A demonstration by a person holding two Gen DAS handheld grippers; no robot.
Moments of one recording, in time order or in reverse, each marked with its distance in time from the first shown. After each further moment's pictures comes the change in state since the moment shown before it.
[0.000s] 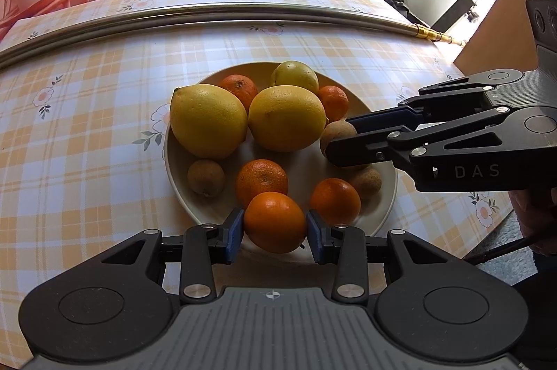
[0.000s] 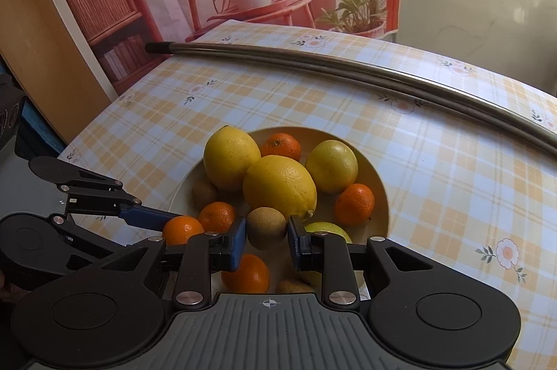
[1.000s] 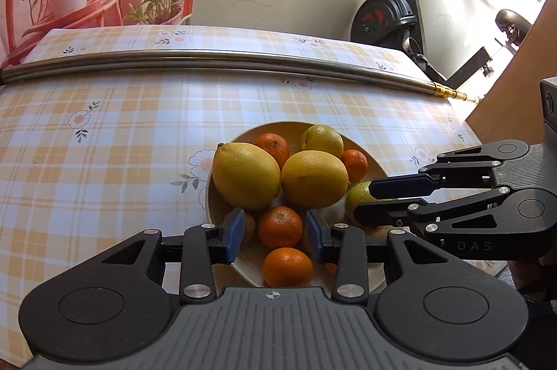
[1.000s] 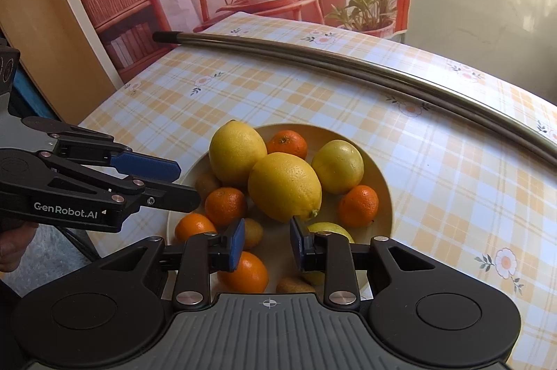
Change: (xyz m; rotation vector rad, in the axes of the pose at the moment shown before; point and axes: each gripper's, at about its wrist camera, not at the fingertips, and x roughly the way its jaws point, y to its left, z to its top) left arm -0.029 0.016 0.015 -0.105 -0.135 0.039; right arm -0.004 0.002 0.002 -0.049 0.015 -0.009
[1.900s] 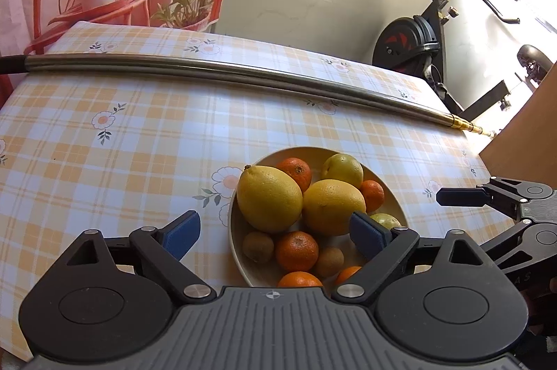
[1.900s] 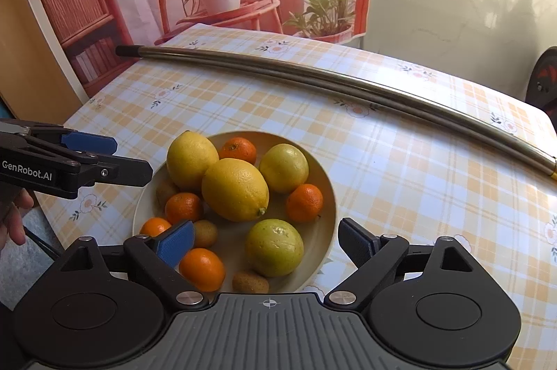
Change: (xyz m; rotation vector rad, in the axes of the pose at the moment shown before) left arm -0.007 0.015 0.011 -0.103 -0.039 0.038; right arm -0.019 -0.018 -0.004 0.063 -0.022 -0.108
